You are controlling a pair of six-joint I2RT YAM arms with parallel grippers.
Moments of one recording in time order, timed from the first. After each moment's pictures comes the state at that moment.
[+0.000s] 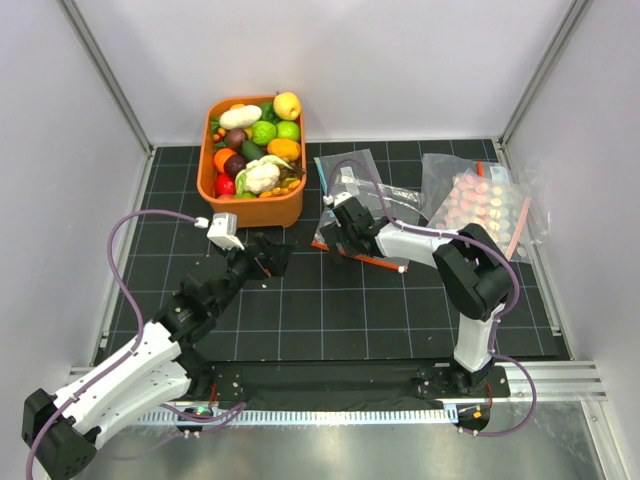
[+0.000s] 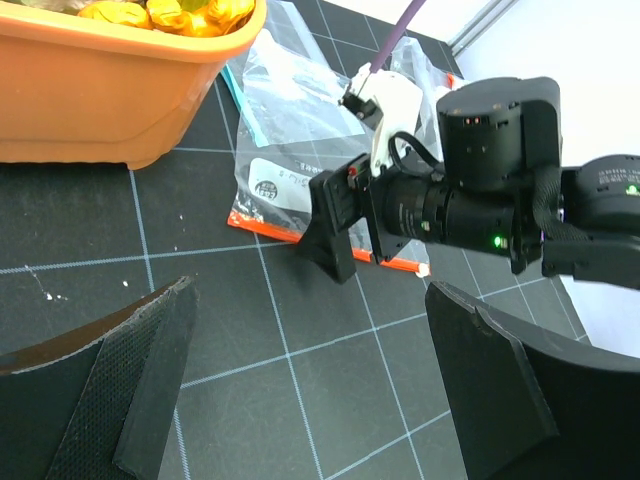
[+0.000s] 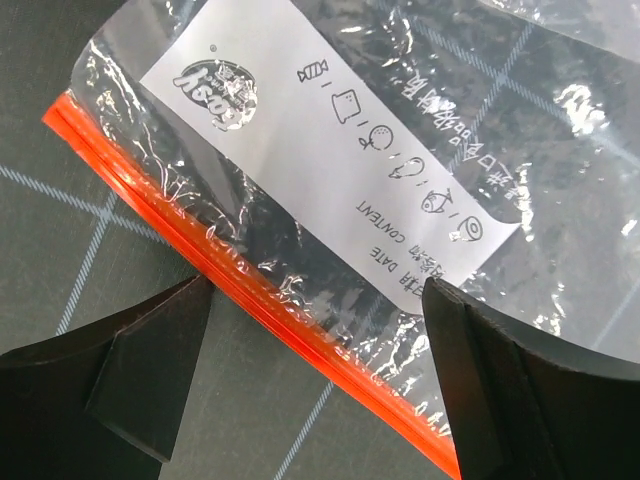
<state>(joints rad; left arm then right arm) -0.70 0.71 0.51 0.04 -0.24 -0.60 0.67 1.86 1.14 -0.22 0.24 0.09</state>
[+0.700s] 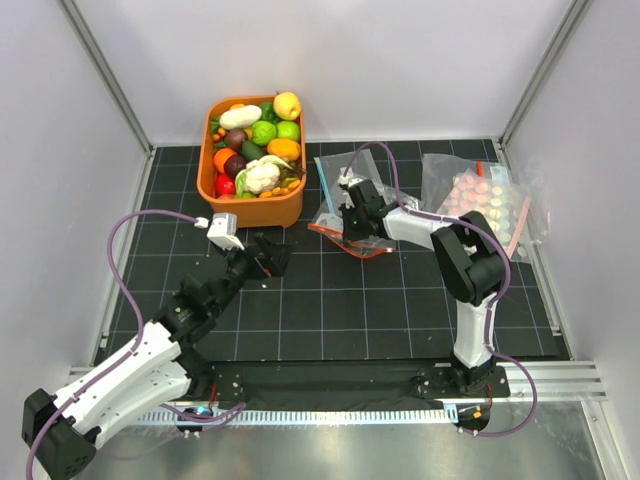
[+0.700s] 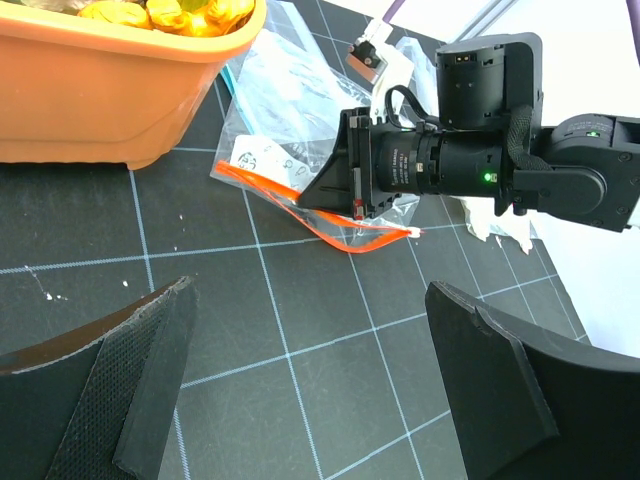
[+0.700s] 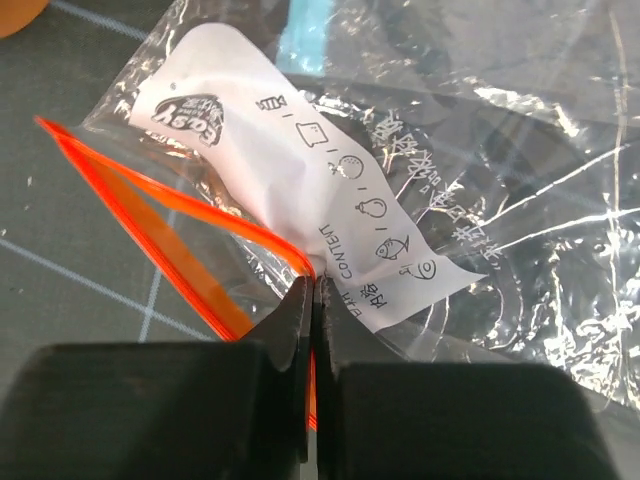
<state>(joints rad) -0.70 0.71 0.51 0.04 -0.24 -0.60 0.53 1.97 1.24 -0.16 -0.04 0.25</state>
